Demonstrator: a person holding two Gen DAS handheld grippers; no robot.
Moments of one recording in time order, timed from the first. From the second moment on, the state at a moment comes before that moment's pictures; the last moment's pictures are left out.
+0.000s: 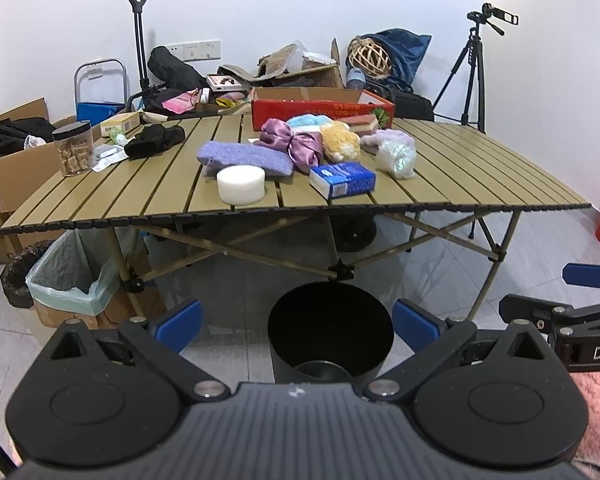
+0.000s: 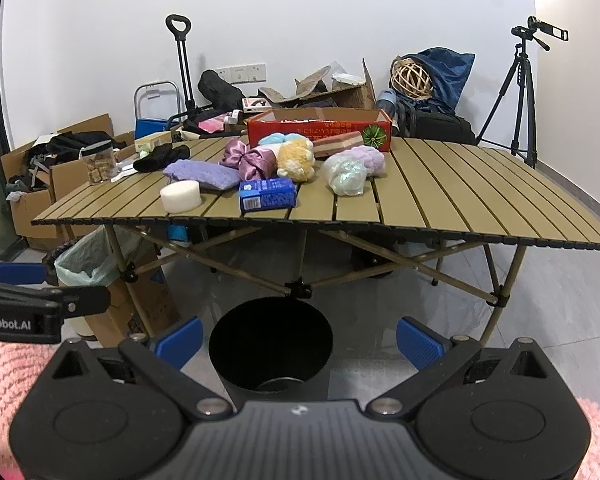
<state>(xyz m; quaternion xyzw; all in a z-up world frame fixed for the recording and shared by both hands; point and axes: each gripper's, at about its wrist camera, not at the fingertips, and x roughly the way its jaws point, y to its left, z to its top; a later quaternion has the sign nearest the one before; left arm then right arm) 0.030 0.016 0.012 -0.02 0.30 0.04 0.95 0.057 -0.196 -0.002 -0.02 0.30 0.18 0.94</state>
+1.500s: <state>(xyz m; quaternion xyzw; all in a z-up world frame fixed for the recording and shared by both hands) 0.222 0.080 -0.001 -0.08 0.26 0.14 0.95 0.251 -0.133 -0.021 -0.01 0.19 0.20 0.96</state>
